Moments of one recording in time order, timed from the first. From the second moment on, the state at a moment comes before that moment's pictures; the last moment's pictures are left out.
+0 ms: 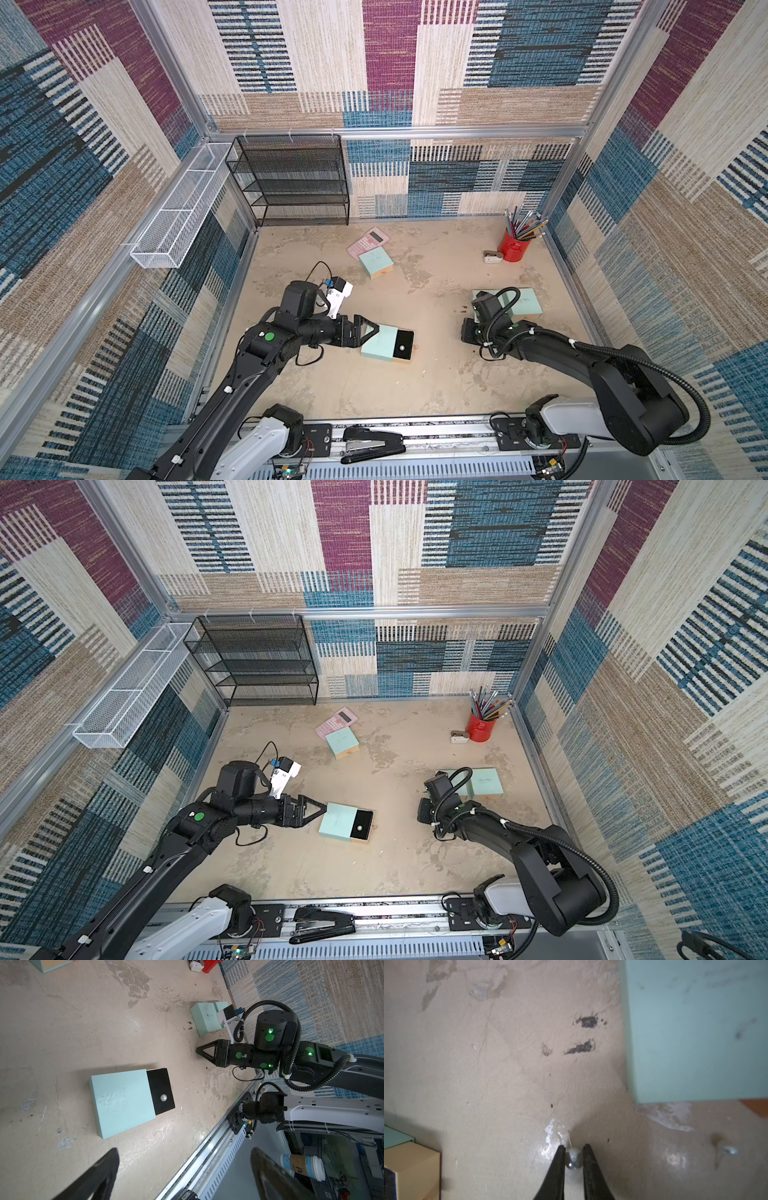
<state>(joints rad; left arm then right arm) -0.38 0.90 0.84 -0.72 0.61 -0.37 0.45 1.33 0.52 -0.20 0.00 0.63</state>
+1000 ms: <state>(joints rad) -0.37 0.90 0.84 -0.71 0.61 -0.37 0.45 1.33 0.53 -0.21 -0.01 0.63</state>
